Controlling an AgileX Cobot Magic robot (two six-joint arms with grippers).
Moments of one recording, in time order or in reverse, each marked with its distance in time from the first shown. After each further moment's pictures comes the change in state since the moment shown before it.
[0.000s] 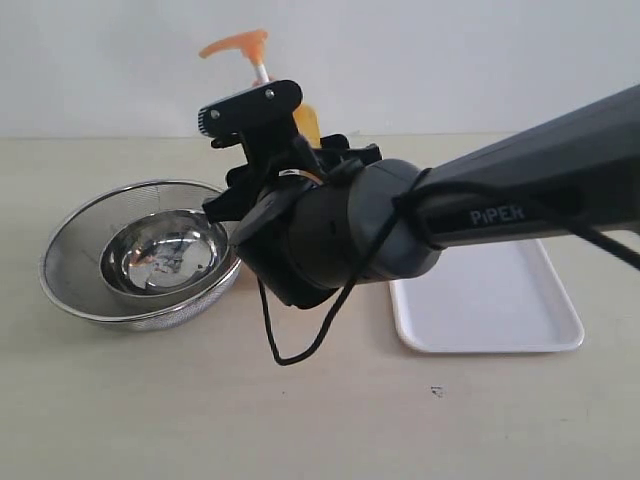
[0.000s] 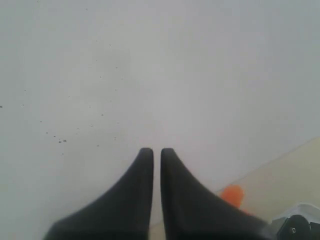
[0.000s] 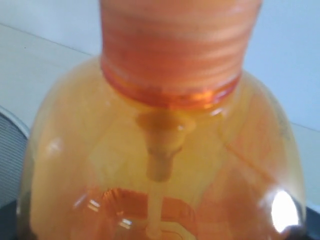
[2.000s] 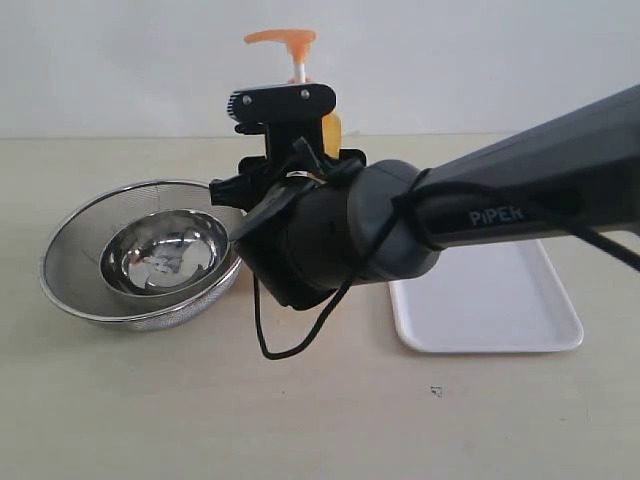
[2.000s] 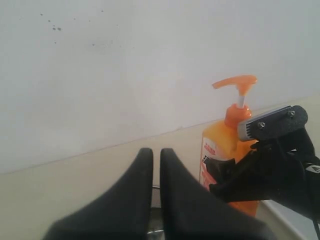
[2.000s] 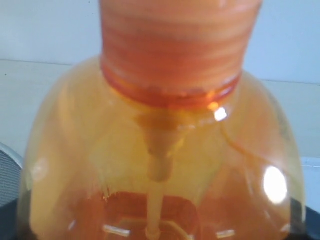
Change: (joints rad) left arm 0.000 -0.167 0.366 0.000 0.064 -0.127; right arm 0.000 0.000 -0.002 0.069 -0.044 0.188
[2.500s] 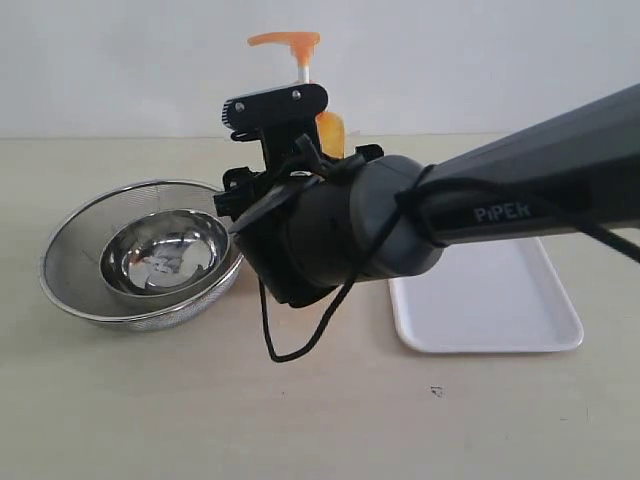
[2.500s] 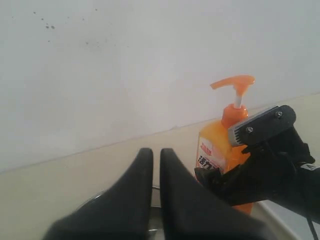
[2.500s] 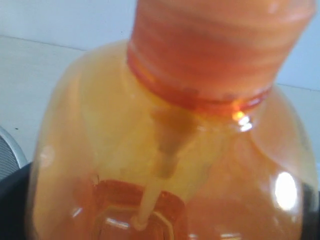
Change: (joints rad) left arm 0.000 0.000 0.000 0.000 -0.018 -0.008; right arm 0.000 -0.007 0.000 0.061 0.006 -0.152
